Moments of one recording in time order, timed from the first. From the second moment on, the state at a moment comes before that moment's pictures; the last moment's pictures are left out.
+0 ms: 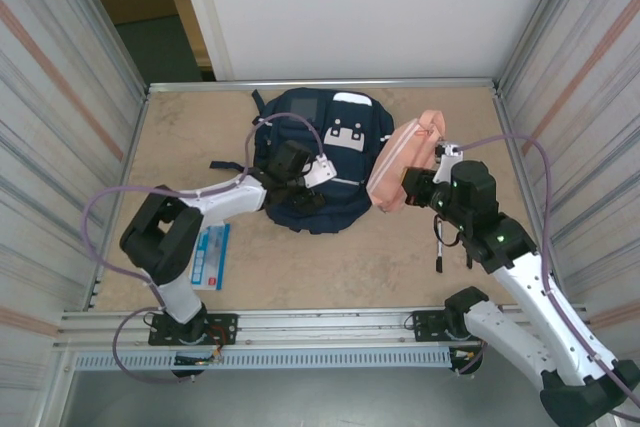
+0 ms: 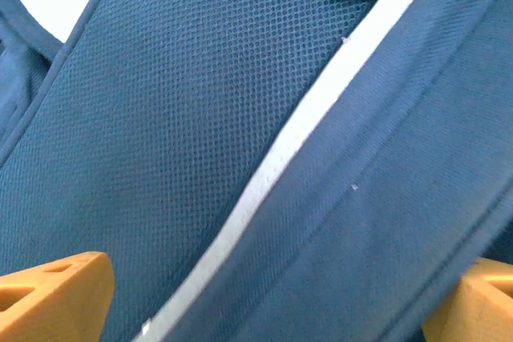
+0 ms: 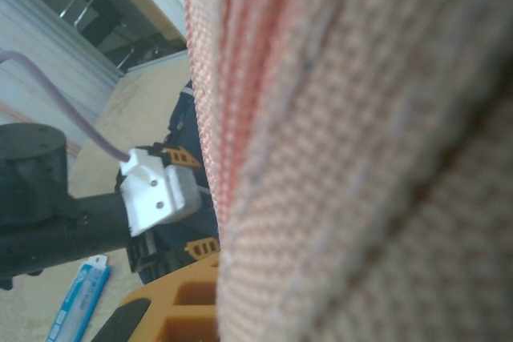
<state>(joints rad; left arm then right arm) -0.67 1.74 1.07 -0.17 -0.07 0.58 0.45 0.73 0.81 -0.48 -0.03 0.54</state>
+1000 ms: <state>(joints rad) -0.65 1.74 1.62 -0.58 0.06 0.38 0.44 0.89 0.70 -0.46 -0.19 1.04</state>
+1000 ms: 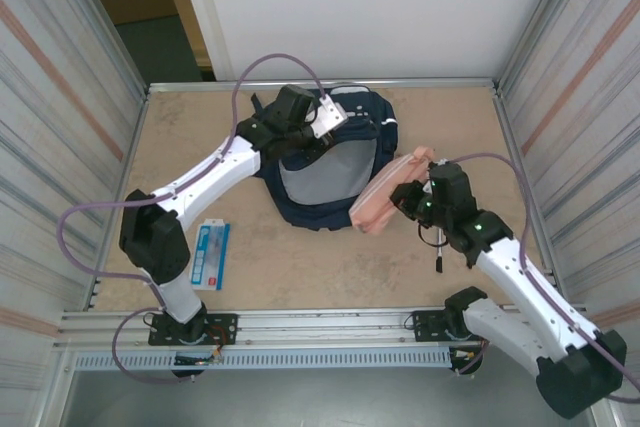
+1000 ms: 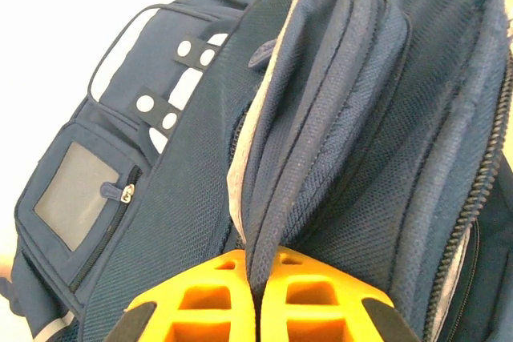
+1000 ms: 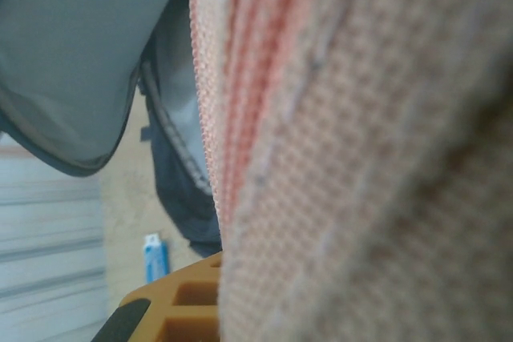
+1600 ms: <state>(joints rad) -0.62 1.82 1.90 -0.82 0.20 0.13 0.44 1.55 1.01 -0.11 -0.33 1.48</state>
